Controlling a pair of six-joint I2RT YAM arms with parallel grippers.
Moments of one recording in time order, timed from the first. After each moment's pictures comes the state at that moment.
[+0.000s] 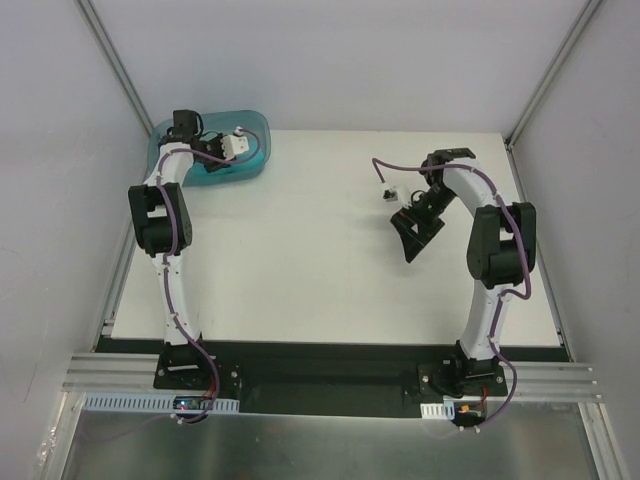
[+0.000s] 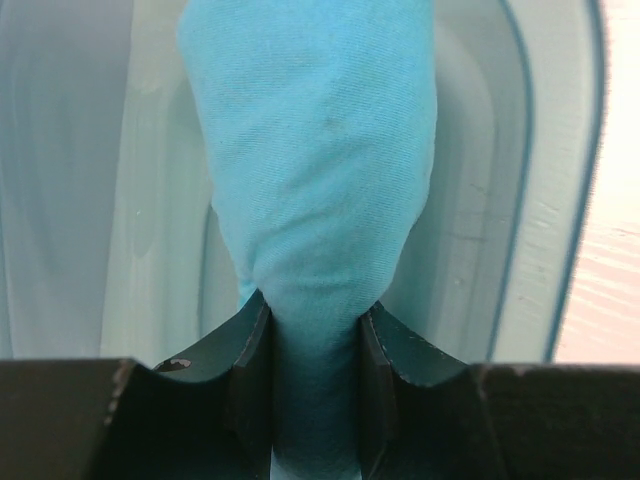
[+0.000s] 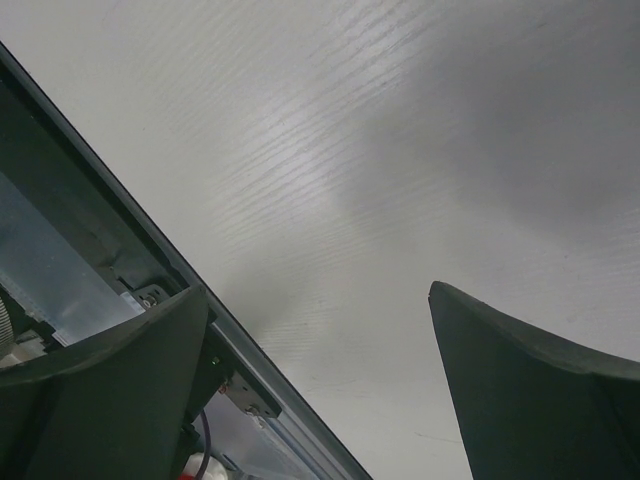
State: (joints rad) left arm 0.11 2.38 2.07 -0.61 0.63 1.32; right arm 0.16 2.02 1.66 -1.43 -0.44 -0.80
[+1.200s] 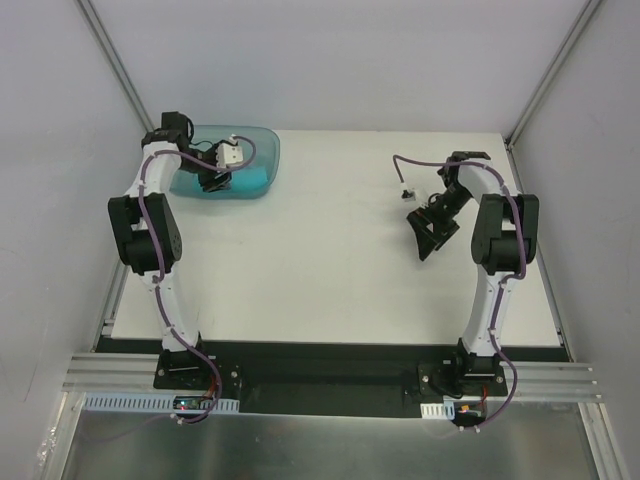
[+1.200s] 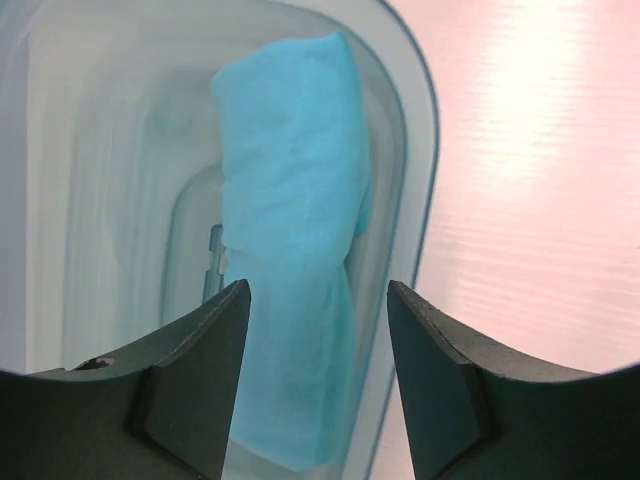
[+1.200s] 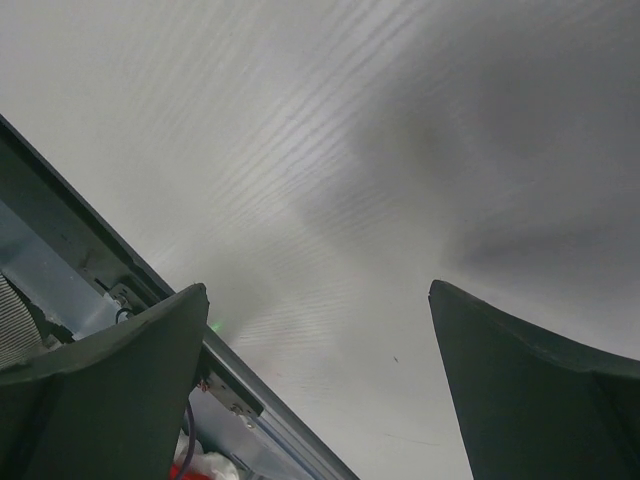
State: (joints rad) left arm 0.12 2.12 1.87 -0.93 0.77 1.48; right arm 0.06 2.15 1.70 -1.43 -0.41 -0.84
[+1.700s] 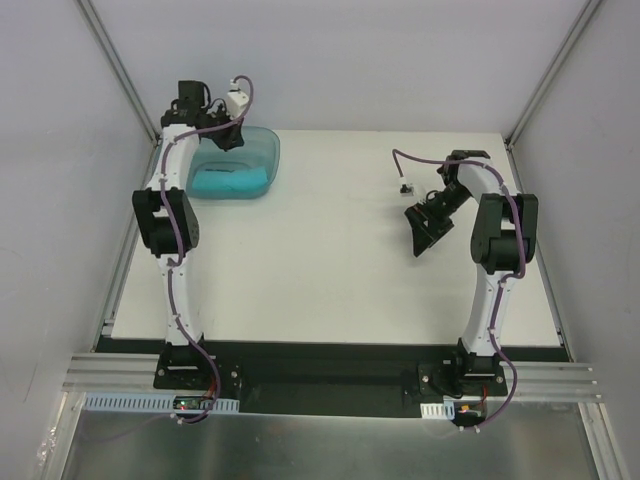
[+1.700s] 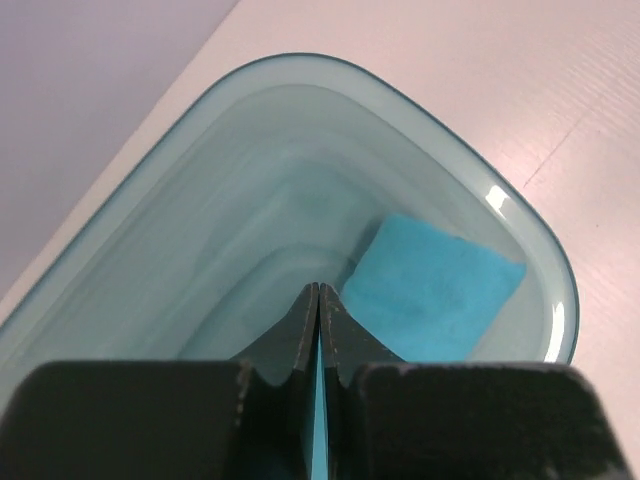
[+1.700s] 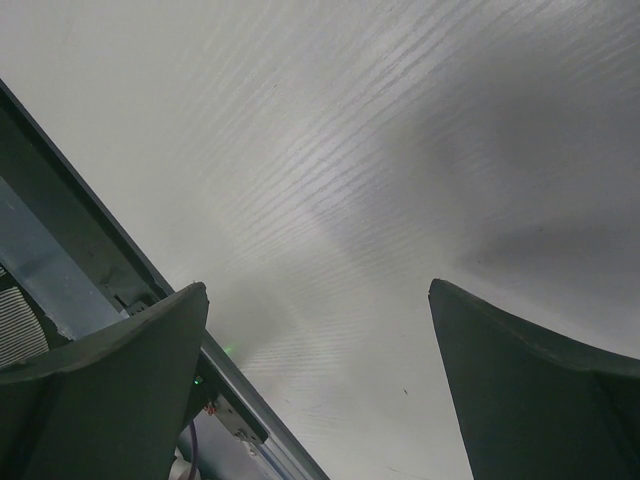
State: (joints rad) left arm 0.06 2.33 2.32 -0.80 0.68 0.69; right arm 0.03 2.17 1.73 -1.43 -0.52 -0.86
